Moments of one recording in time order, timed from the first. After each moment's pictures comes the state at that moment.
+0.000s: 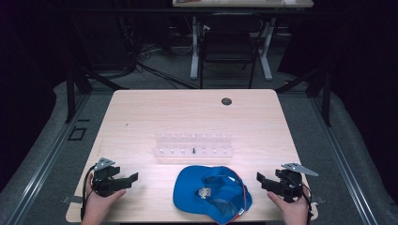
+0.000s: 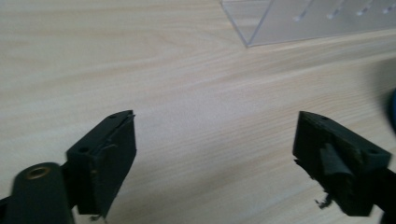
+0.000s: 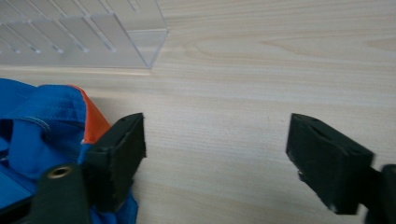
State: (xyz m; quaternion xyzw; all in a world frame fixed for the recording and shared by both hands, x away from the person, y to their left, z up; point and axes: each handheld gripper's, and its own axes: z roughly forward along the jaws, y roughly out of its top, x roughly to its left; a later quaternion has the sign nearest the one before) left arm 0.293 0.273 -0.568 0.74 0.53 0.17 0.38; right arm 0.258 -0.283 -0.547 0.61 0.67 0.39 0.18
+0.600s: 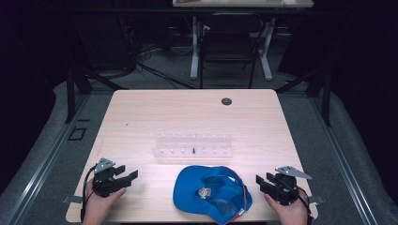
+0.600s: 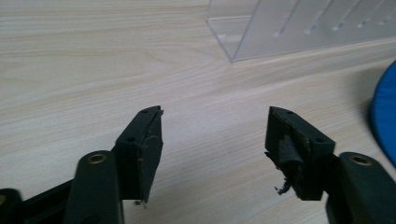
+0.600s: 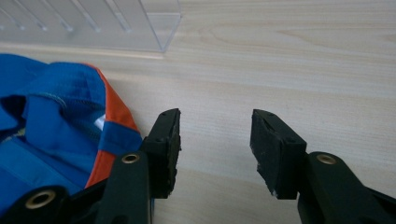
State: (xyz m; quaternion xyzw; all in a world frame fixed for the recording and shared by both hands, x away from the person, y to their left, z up) left arm 0.289 0.271 -0.564 0.73 0.52 0.16 0.41; right arm 0.248 -0.264 -0.546 0.60 0.69 0.37 0.19
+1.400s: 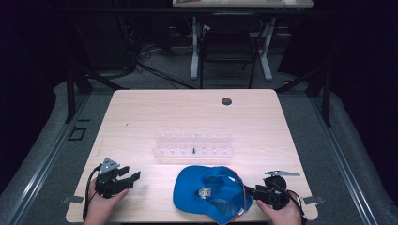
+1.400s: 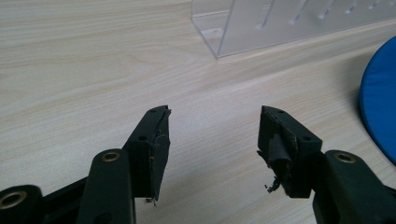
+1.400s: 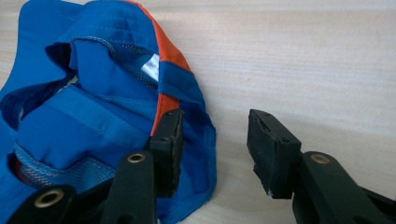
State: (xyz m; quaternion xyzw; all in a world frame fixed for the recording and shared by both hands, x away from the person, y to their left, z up) left arm 0.286 0.261 -0.560 0.75 0.50 0.17 0.40; right arm 0.243 -0.242 -0.546 0.62 0.71 0.32 0.06
